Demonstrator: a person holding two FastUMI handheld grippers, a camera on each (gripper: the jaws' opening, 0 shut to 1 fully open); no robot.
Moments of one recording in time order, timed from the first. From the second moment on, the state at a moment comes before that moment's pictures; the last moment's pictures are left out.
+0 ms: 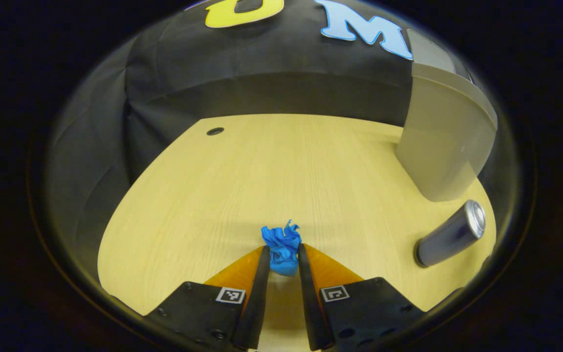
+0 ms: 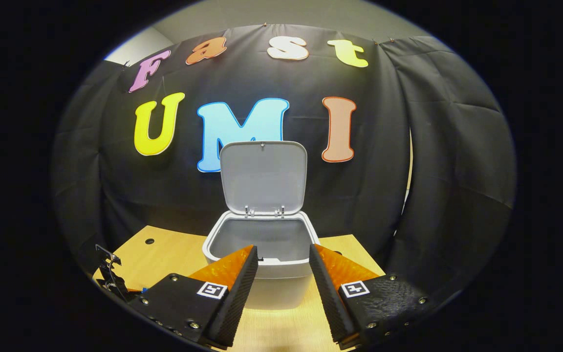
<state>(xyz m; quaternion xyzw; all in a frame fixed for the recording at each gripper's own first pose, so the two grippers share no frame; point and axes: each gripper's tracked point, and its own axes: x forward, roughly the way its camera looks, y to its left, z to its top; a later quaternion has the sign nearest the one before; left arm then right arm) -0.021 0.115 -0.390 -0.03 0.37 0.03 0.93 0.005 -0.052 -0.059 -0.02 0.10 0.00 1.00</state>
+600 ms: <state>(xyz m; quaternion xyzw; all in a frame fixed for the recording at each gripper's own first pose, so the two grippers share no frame) 0.029 0.087 -0.297 -0.05 0.29 -0.01 0.96 -0.004 -0.060 -0.069 0.00 0.10 -0.01 0.99</state>
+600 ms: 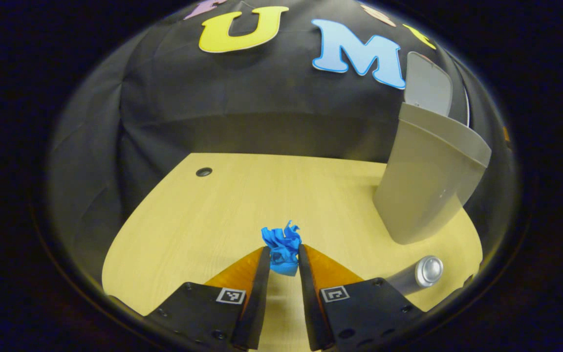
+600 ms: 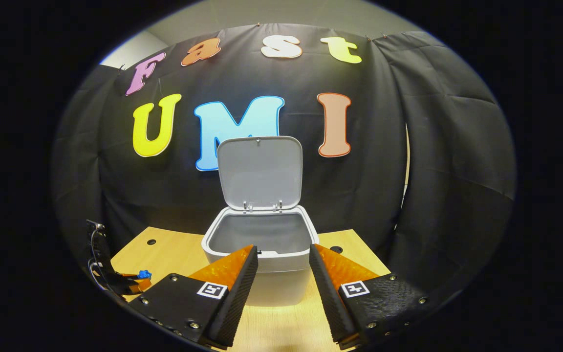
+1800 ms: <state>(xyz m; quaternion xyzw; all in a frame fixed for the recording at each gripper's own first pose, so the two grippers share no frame) 0.114 -0.098 -0.112 -0.03 0.12 -0.19 0.97 -0.023 -0.118 -0.091 0.04 0.11 -0.08 0.99</state>
